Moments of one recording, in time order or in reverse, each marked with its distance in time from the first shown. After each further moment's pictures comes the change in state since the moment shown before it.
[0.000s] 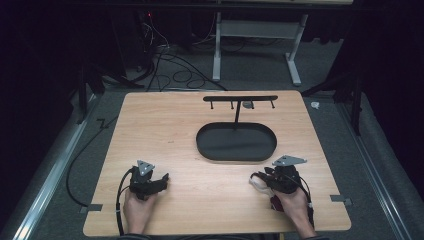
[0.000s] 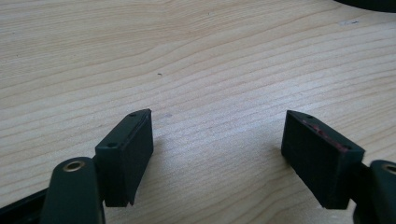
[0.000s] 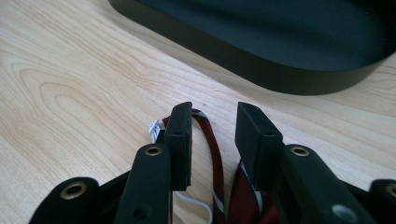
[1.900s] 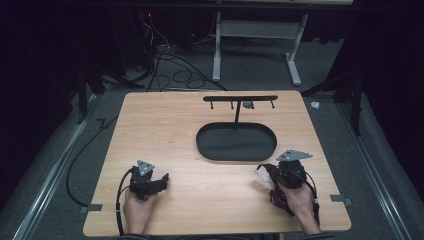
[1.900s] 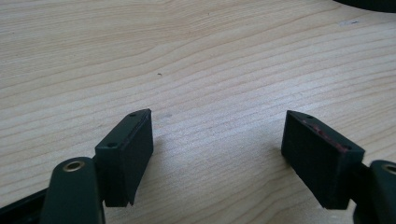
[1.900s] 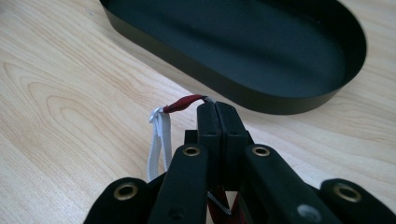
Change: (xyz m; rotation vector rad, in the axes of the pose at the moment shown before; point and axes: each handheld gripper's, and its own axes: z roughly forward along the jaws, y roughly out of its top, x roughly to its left) left arm 0.000 0.000 0.000 0.001 -0.001 -0.001; right arm -0.006 0.017 -0.024 -0.024 -0.027 -0.034
